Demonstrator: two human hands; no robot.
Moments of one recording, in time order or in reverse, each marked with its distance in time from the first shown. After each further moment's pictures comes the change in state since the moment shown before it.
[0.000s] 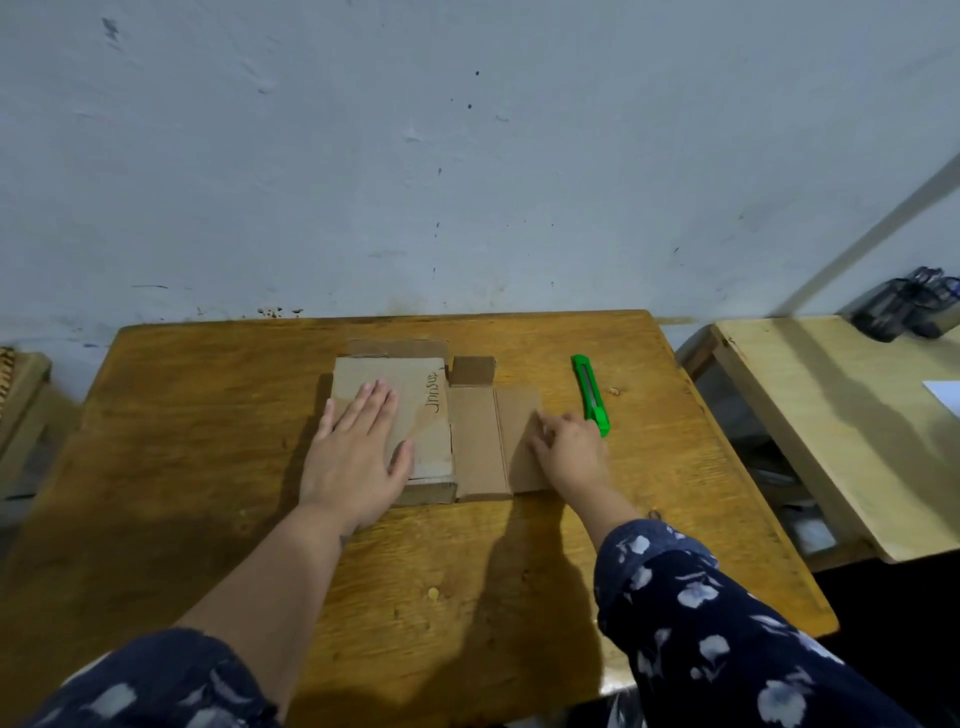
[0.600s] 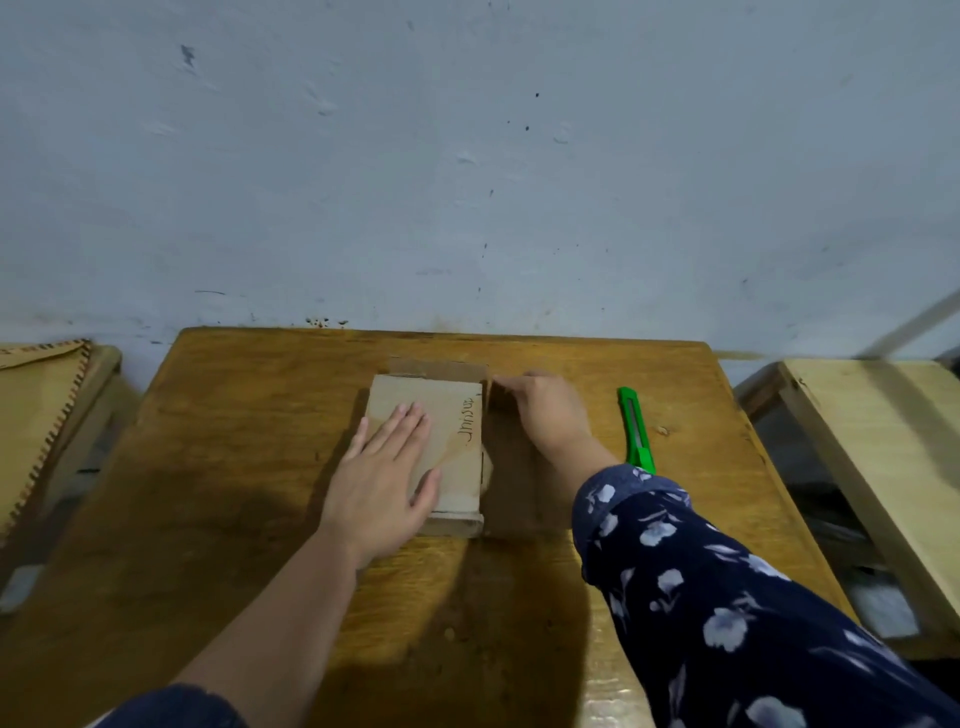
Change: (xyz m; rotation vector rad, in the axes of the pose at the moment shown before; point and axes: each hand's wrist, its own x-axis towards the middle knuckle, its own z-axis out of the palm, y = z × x) left_hand -0.001 -0.002 0.001 -0.021 0.017 0.004; right_hand 0.067 -0.081 -0.014 -0.026 -0.036 -0.411
